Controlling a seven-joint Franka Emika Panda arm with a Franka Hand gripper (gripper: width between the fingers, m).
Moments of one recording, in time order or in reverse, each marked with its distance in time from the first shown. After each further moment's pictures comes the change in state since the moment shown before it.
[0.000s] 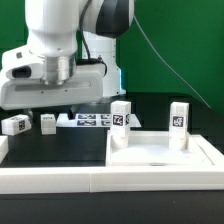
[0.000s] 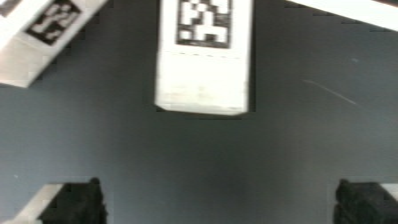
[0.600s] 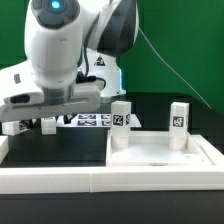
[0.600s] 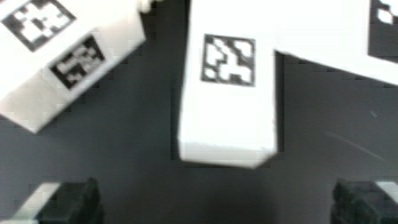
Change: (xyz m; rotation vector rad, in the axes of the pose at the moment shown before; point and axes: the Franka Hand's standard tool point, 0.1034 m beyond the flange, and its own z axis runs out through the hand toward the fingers) arm -0.005 0.006 0.017 0.010 -0.291 -0.024
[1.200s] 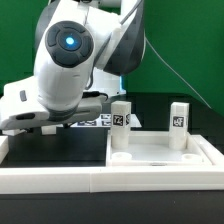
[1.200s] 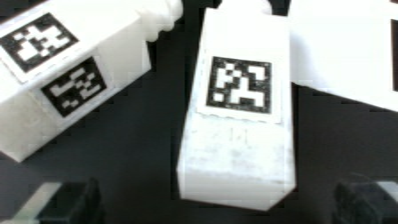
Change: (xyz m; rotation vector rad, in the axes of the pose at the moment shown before) arm 0.001 -0.002 0.014 -0.029 -0.129 -0.002
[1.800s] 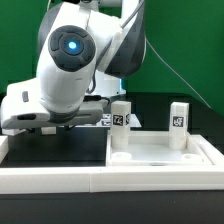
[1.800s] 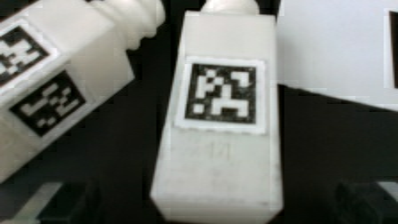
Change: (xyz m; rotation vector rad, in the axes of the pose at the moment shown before) arm -0.002 -0.005 0.009 0.005 -0.027 0.056
